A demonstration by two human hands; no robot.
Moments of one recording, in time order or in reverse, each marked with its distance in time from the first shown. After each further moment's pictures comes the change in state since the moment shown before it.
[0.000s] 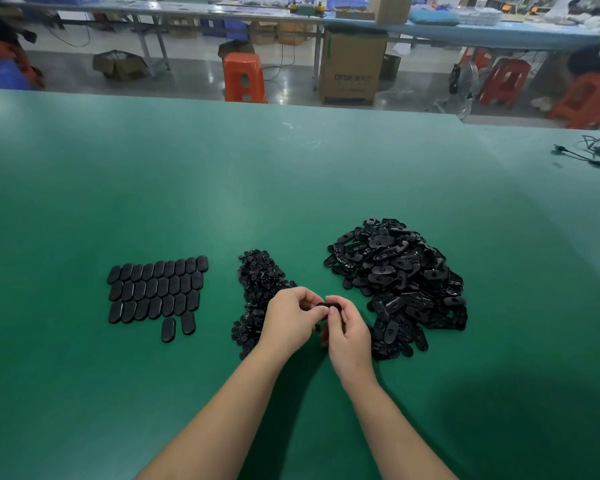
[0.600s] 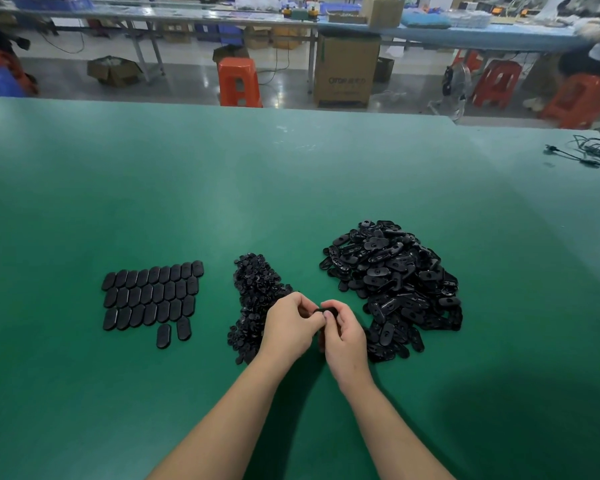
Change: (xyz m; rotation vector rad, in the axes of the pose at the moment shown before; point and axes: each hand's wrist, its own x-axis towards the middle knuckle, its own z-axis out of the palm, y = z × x) left_hand -0.003 -0.002 0.010 0.070 0.058 -0.039; right_hand 0.001 0.003 -0.002 0.046 -0.029 0.029
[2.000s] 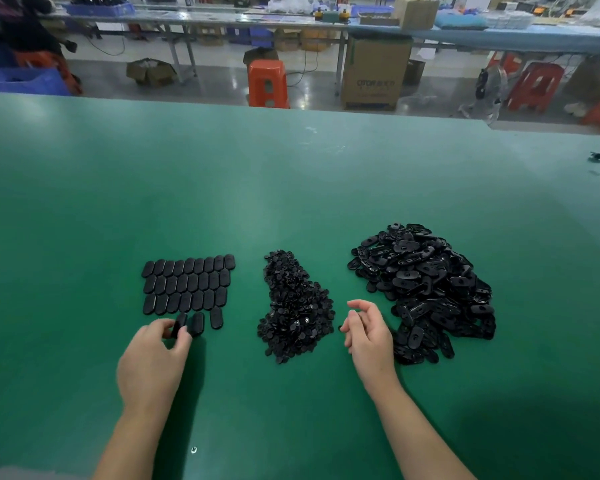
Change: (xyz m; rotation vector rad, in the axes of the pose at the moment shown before) left_hand -0.047 -0.146 -0.164 0.478 0.695 -0.128; right_hand -0.004 -0.003 0.001 -0.048 -0.049 -0.031
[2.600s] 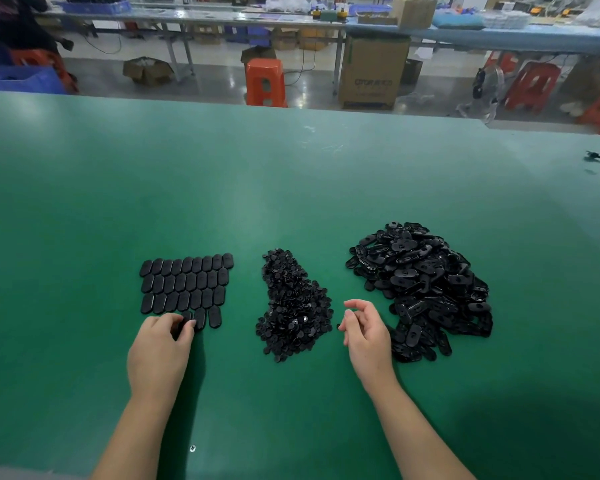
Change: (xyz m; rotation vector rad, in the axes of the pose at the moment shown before) left_hand 0.010 0.006 0.012 -0.010 -0.052 0.031; right_hand 0.000 0.002 0.000 -0.038 -0.005 -0.008
